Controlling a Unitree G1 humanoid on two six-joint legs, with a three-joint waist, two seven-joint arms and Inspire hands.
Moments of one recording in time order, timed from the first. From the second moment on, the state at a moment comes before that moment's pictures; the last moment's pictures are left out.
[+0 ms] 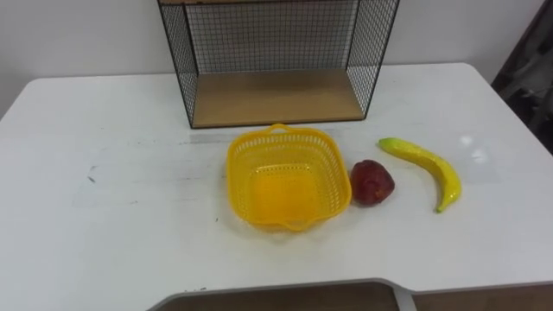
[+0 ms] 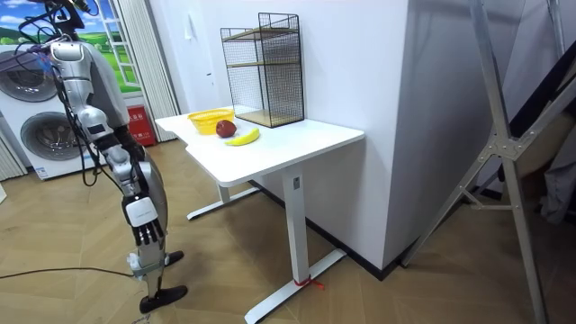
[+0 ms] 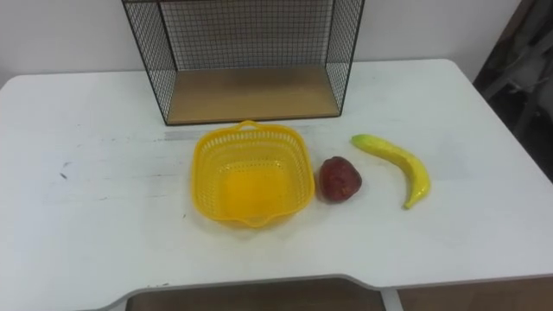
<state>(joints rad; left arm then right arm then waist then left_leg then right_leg) 0.22 0.17 0.02 1.13 0.42 0.17 0.10 0.16 -0.21 0.04 1.23 -0.25 0.21 0.07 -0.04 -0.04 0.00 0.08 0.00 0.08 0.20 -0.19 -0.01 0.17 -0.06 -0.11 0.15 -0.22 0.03</state>
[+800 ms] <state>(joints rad) 0.24 0.16 0.20 1.13 0.38 0.14 0.11 0.19 -0.20 -0.43 1.26 1.06 0.14 -0.25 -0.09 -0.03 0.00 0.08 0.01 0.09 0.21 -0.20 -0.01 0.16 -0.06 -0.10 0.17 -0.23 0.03</state>
